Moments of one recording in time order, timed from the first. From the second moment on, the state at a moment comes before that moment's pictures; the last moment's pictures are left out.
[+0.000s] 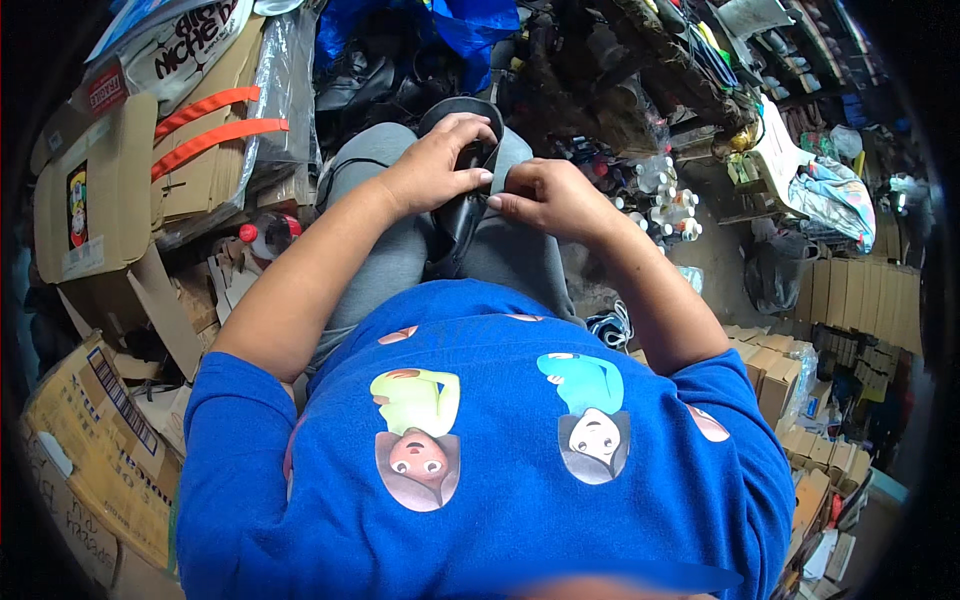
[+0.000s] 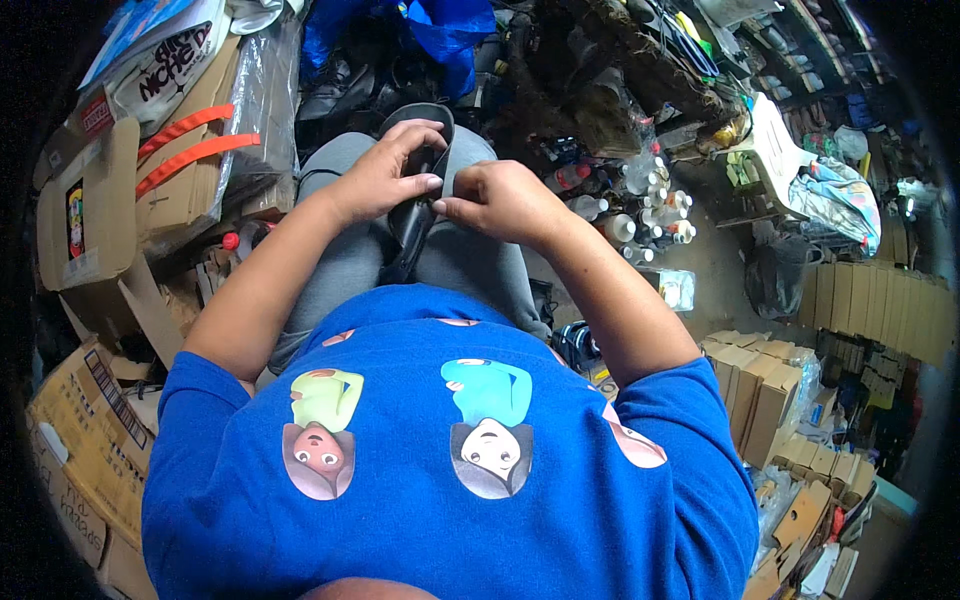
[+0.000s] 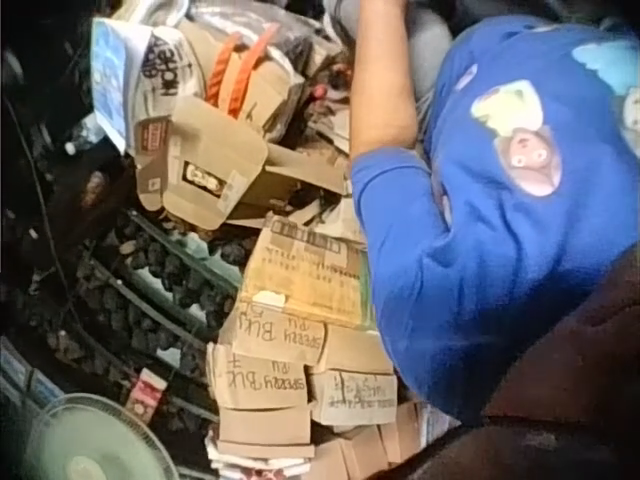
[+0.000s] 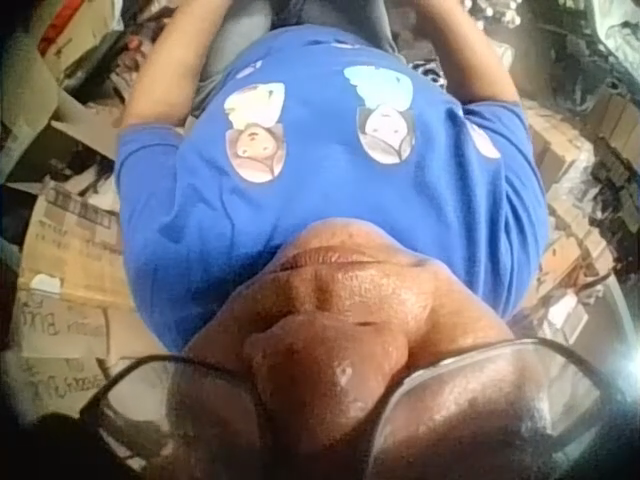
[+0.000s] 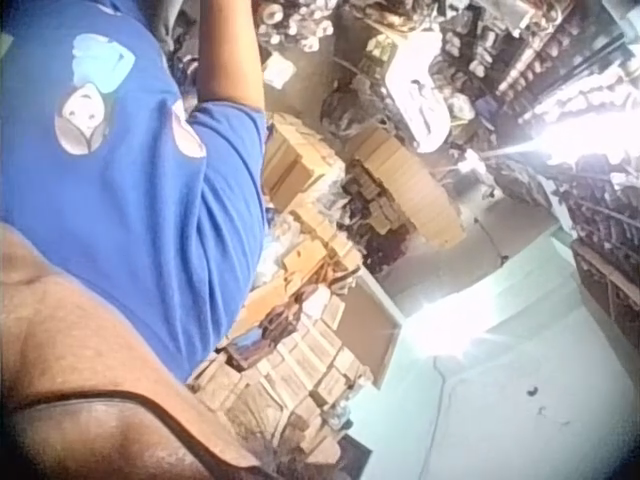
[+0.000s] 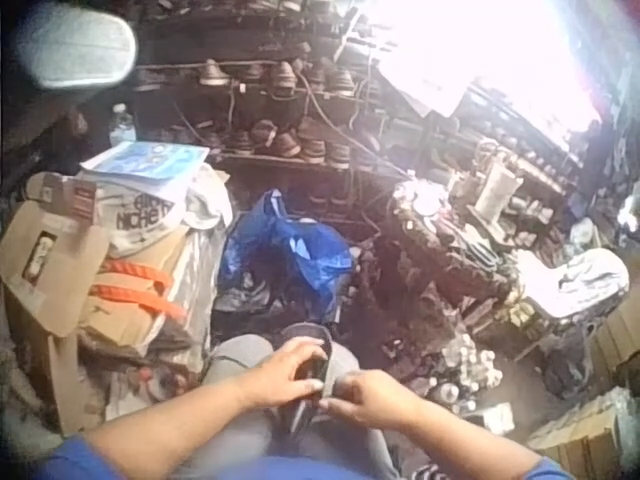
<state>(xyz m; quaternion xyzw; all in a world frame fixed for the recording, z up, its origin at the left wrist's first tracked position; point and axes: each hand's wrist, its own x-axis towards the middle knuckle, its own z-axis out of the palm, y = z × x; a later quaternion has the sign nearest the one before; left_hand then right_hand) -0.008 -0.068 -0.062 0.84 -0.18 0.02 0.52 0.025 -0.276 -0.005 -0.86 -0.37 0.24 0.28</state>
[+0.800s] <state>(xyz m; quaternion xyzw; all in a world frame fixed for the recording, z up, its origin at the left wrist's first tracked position) 0.019 -0.046 -0.028 0.89 -0.19 -0.14 0.39 0.026 -0.281 0.008 -0.87 -0.40 0.16 0.24</state>
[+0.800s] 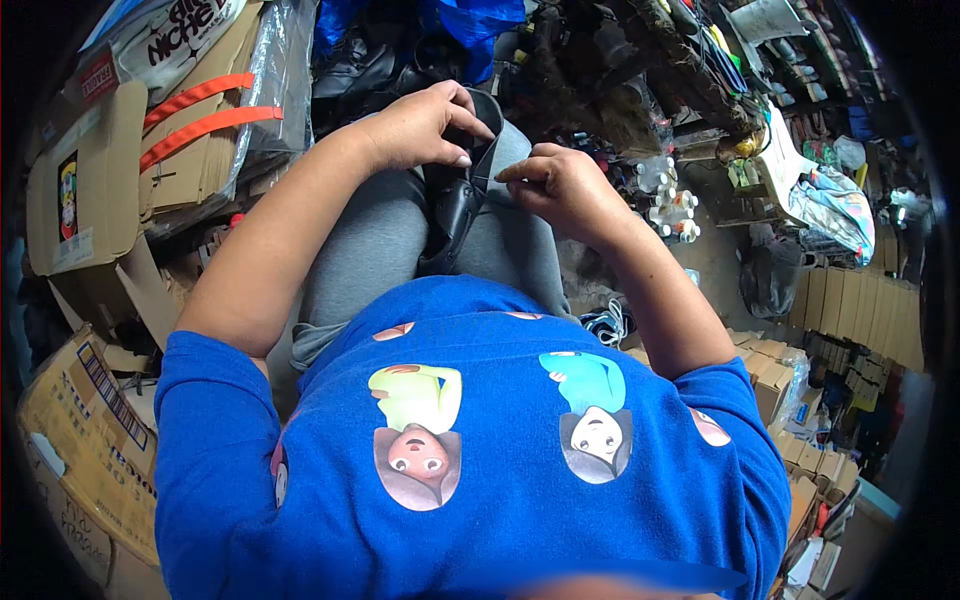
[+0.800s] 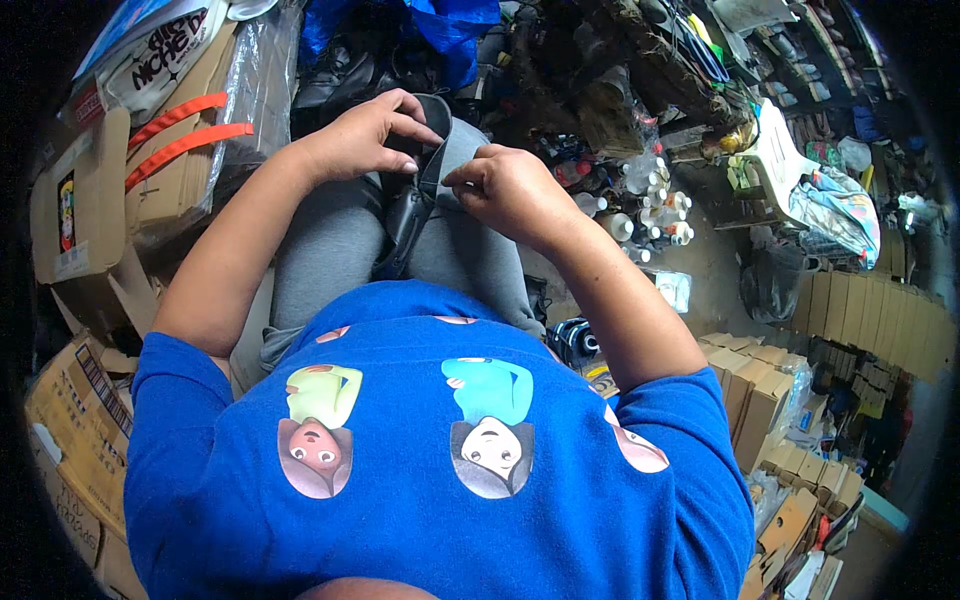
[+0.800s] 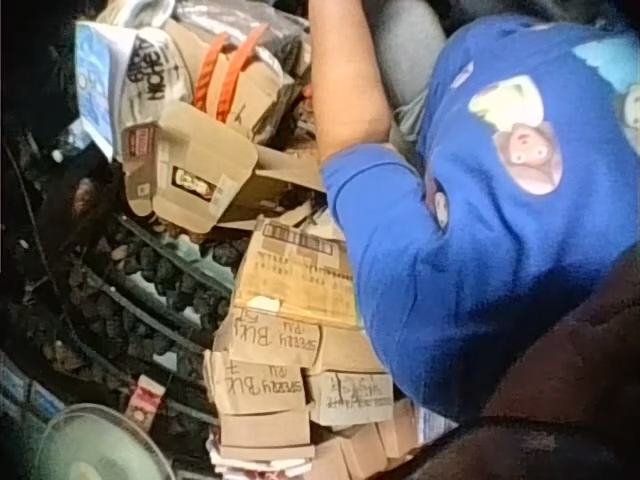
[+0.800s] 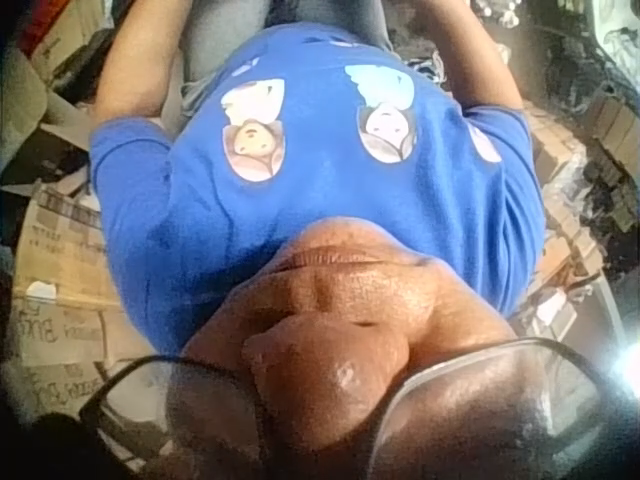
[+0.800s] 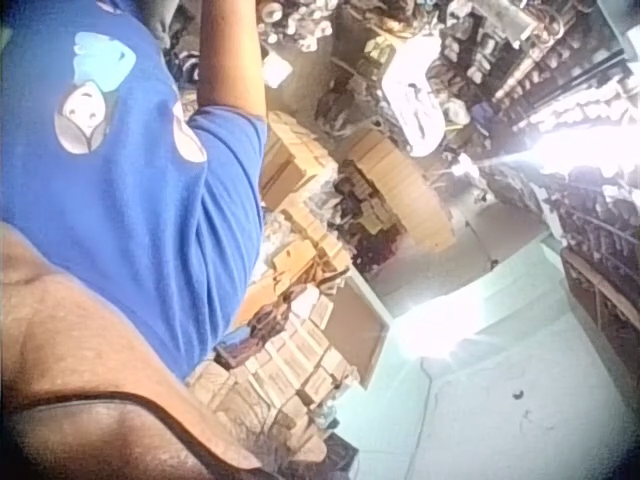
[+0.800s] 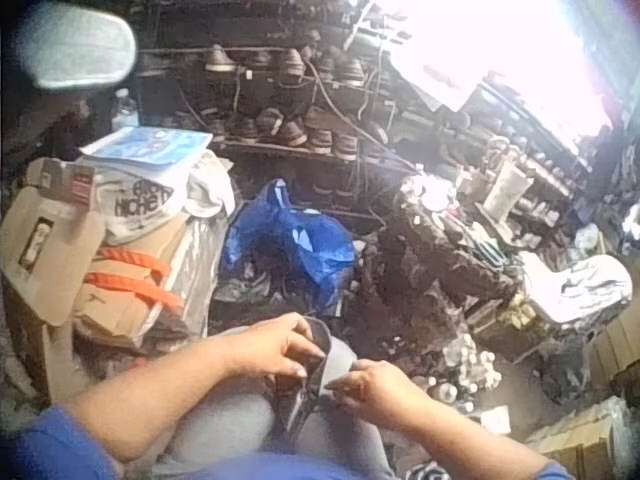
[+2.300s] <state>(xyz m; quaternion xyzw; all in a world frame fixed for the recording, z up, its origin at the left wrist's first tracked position) 0.045 -0.043 -0.023 0.84 -0.26 -0.23 0.41 0.036 -0.261 0.018 -0.86 -0.47 0.13 0.15</state>
